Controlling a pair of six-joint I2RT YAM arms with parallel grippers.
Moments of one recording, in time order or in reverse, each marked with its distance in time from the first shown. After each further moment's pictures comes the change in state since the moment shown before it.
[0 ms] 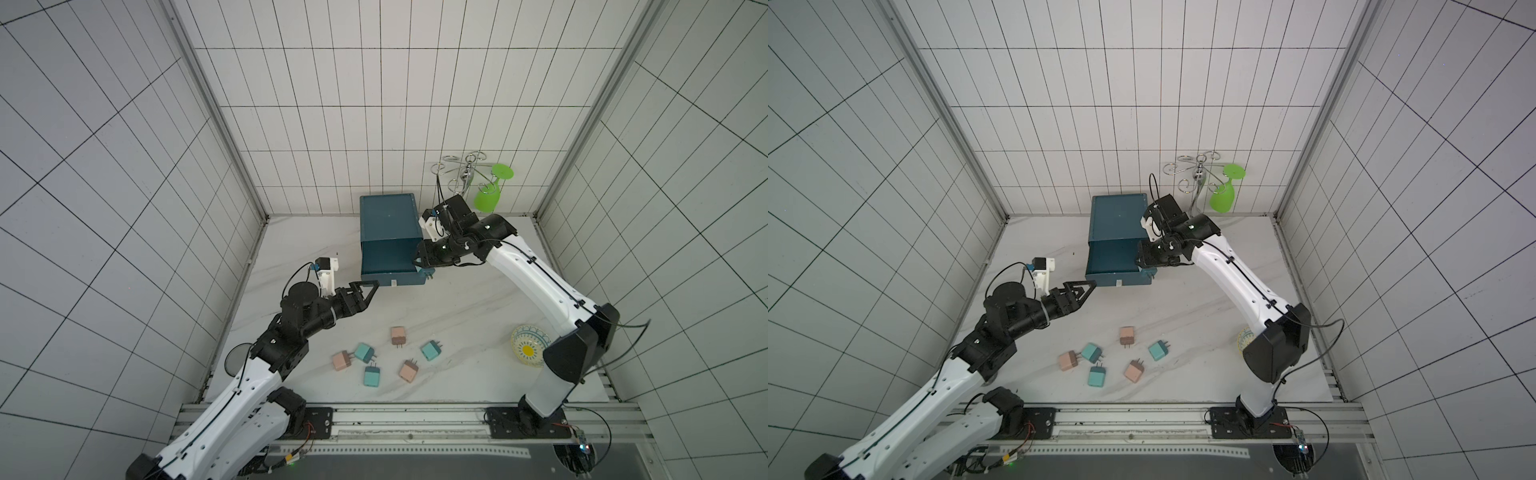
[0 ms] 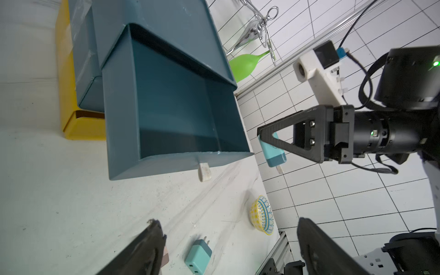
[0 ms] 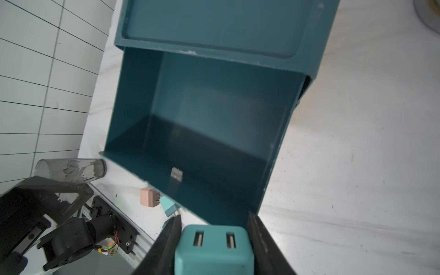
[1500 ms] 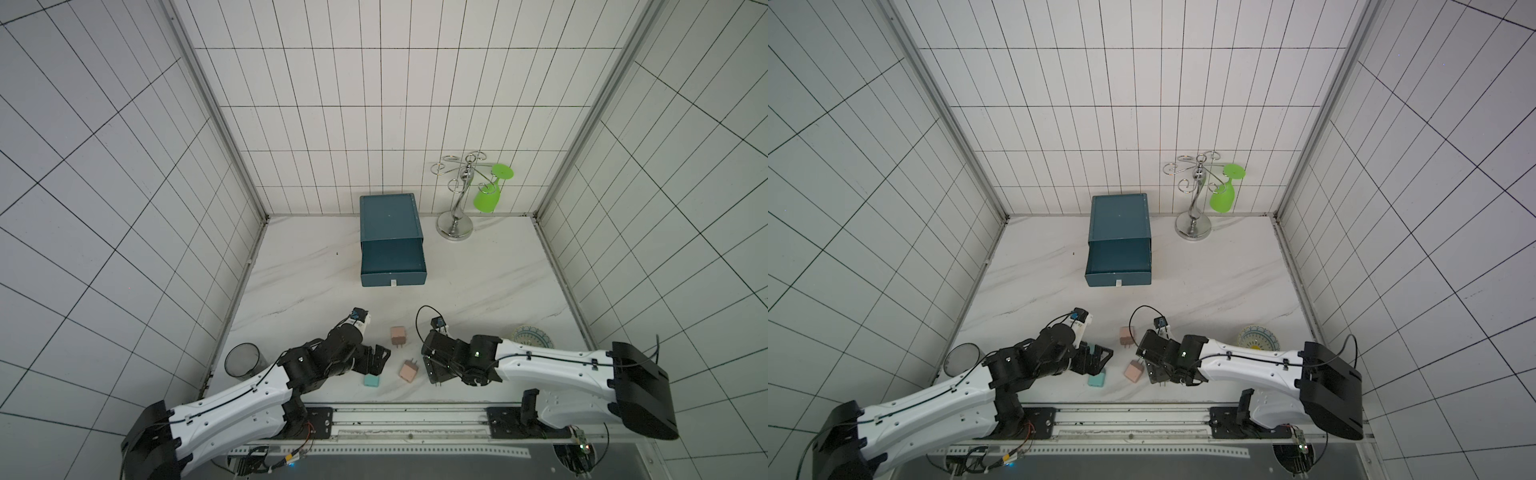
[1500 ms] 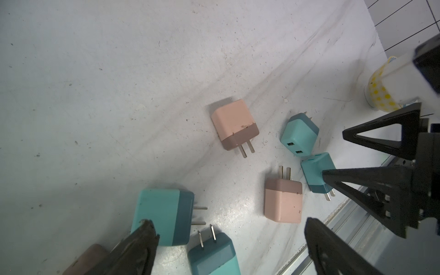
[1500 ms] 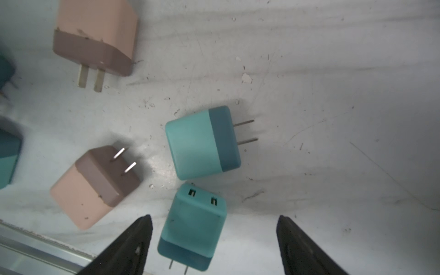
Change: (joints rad) left arm -0.451 0.016 -0.203 -0.288 -0.345 0.212; right arm 0.576 -0.484 -1.196 0.453 0.448 0.473
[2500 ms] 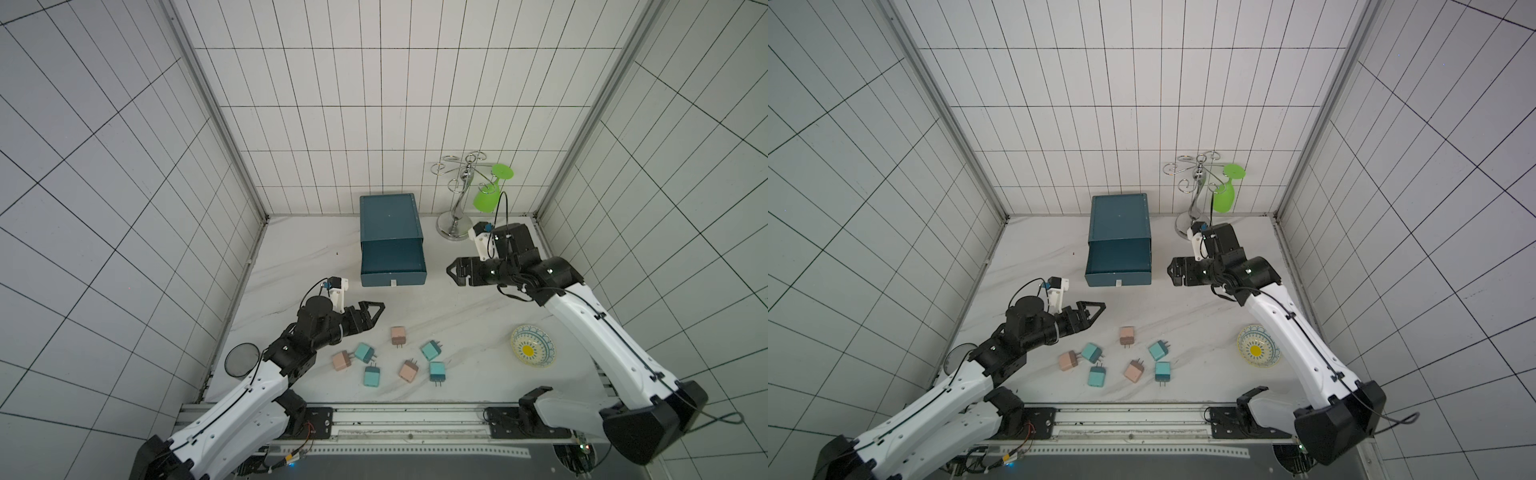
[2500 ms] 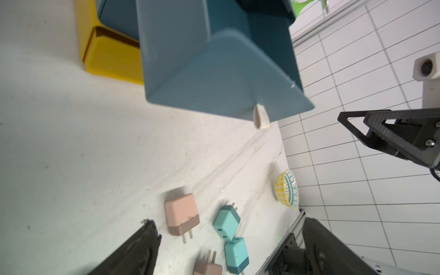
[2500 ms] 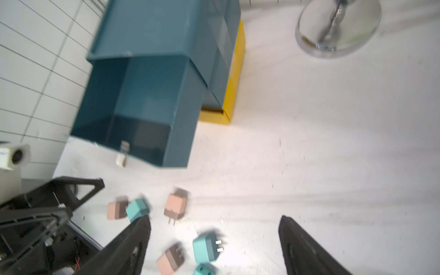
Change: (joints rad) left arm 0.347 -0.029 0.035 0.244 0.290 -0.190; right arm -0.724 -0.102 0.497 -0.195 -0.406 -0.504
